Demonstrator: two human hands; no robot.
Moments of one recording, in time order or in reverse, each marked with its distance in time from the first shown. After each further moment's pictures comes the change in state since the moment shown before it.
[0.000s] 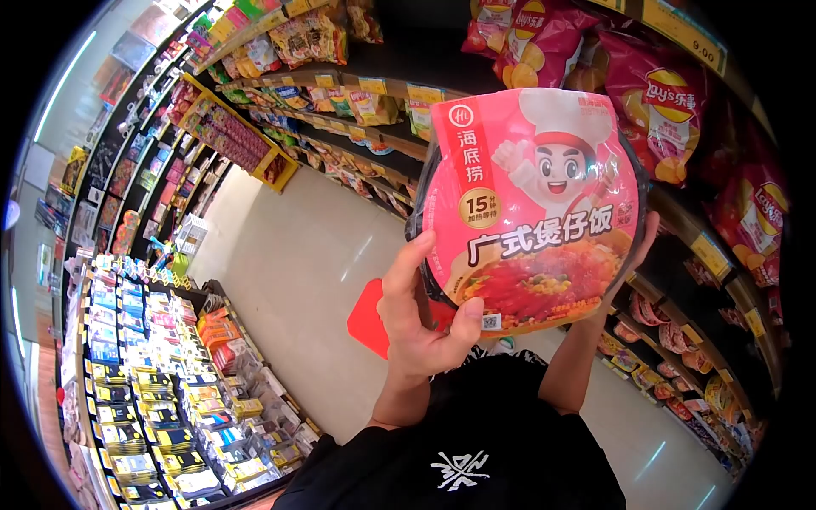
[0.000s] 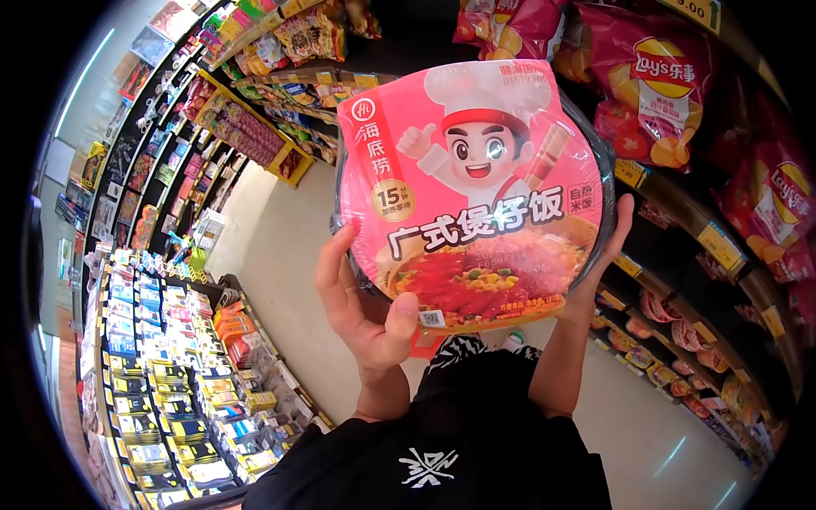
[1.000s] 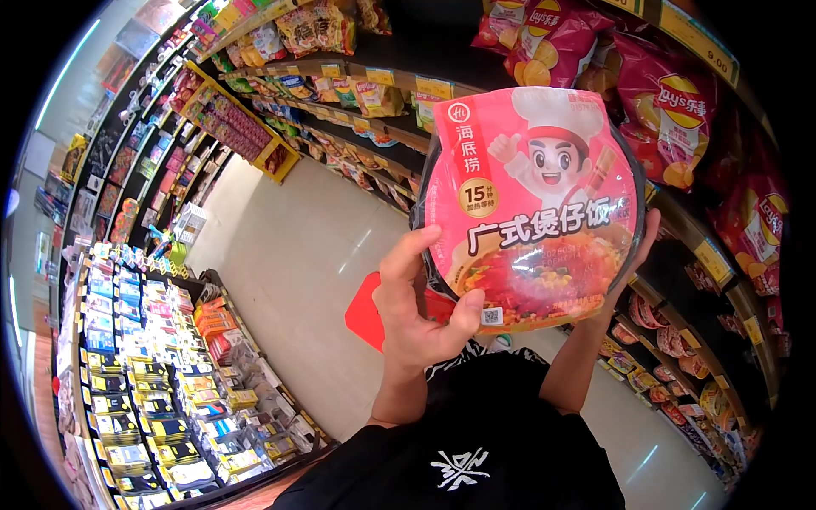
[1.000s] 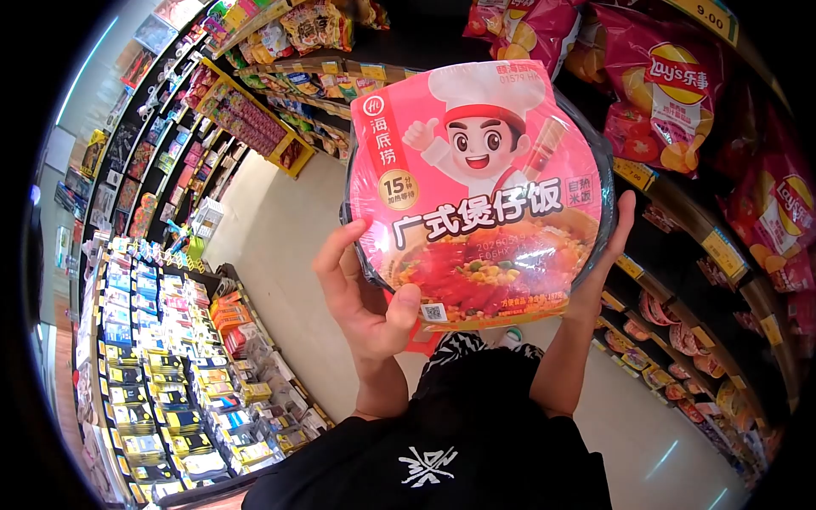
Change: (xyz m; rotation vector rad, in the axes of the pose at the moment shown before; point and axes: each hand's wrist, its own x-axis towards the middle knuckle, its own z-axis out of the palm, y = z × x) left_hand -0.006 -0.011 -0.014 0.037 -0.004 -0.052; right_hand -0.002 0.006 -0.013 -0.284 -0.017 0.090
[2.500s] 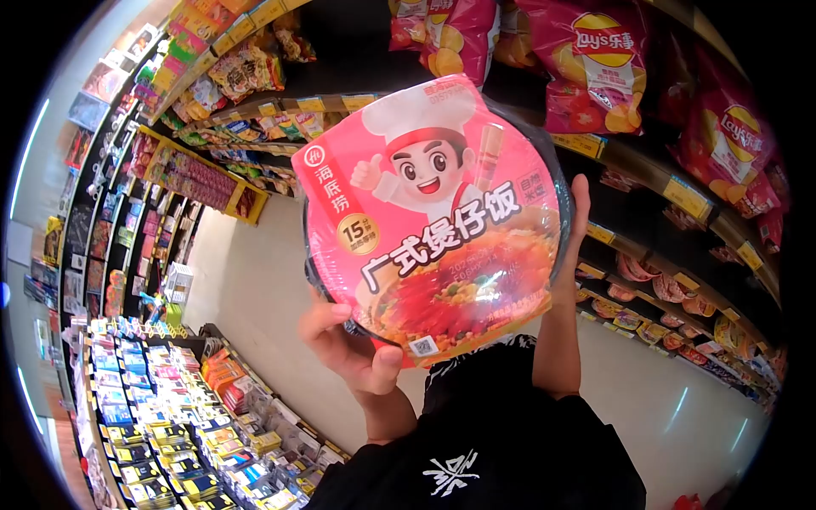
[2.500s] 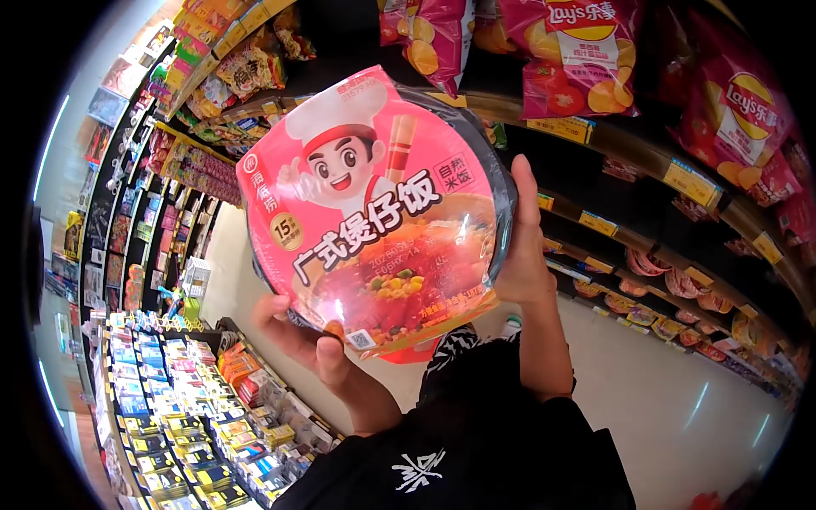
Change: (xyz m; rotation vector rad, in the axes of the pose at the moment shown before) left_hand -0.021 -0.002 -0.016 -0.043 0.086 -0.007; right_hand -0.008 -0.008 0.007 -0.095 -0.314 -0.308
